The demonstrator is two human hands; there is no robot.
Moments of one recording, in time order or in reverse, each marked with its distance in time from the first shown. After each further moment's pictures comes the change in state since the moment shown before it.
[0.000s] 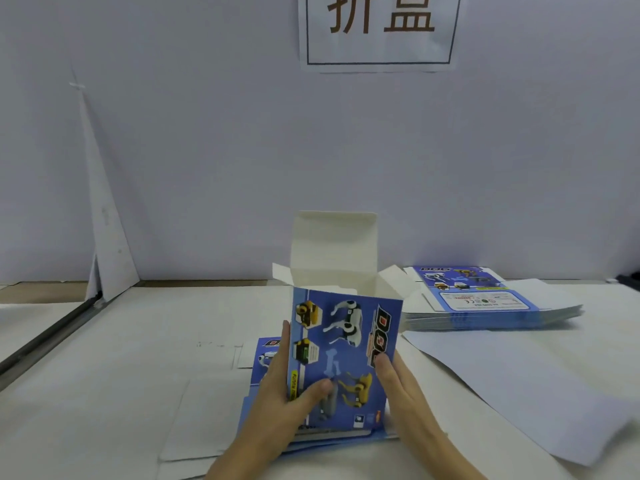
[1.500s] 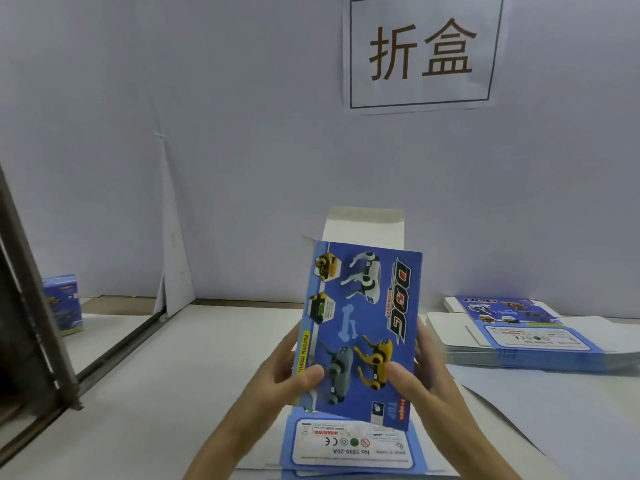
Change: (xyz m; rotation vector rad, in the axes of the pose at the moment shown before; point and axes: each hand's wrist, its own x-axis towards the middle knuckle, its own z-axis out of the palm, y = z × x) left_hand -0.018 0.068 -0.064 -0.190 -0.143 0.073; right_hand 0.004 -0.071 0.023 0.097 -0.200 -0.106
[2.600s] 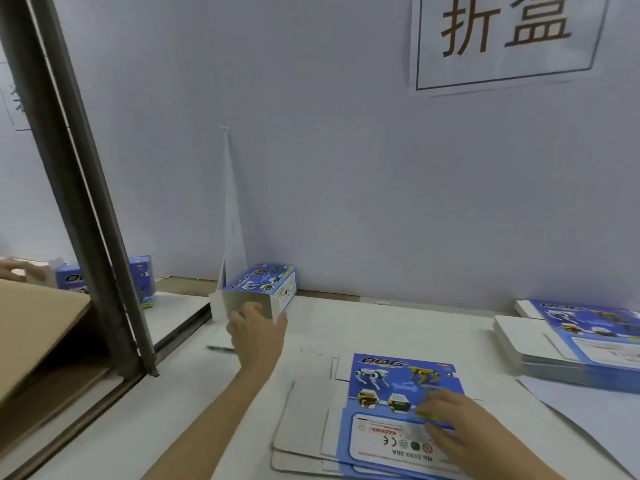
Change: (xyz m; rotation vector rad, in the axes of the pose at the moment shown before) left_hand 0.061 -0.054 -0.122 0.868 1.081 -0.188; right_hand 0.026 0.078 -0.020 -1.213 -0.328 0.023
